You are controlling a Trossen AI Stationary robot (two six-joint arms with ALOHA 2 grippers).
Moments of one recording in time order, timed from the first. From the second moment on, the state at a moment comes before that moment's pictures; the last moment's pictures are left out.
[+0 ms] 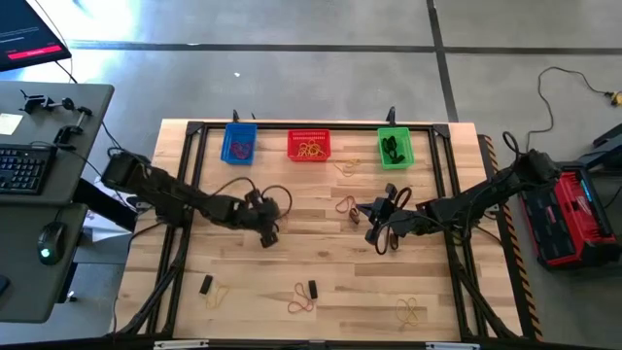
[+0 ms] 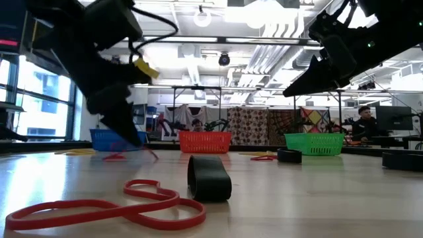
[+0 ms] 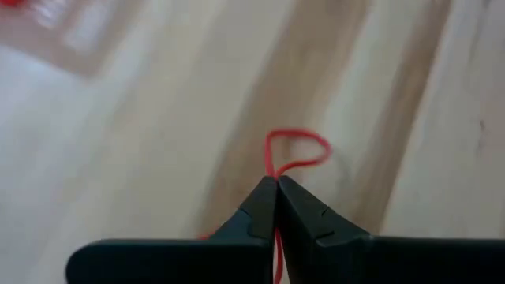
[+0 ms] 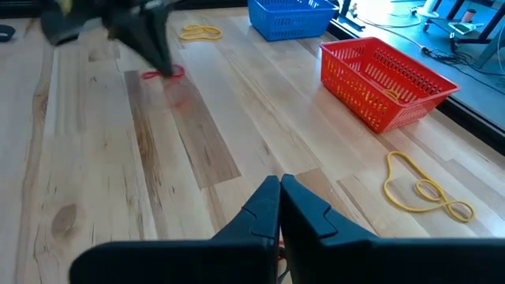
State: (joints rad) left arm -0.20 1.52 0.62 -0.16 -0.41 -0.47; right arm 0.32 1.25 0.44 0.25 0.68 0.29
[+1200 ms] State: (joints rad) left arm 0.53 1.10 0.63 -0.33 -0.37 -0.29; right arm 0.32 1.25 0.44 0.25 0.69 0.29
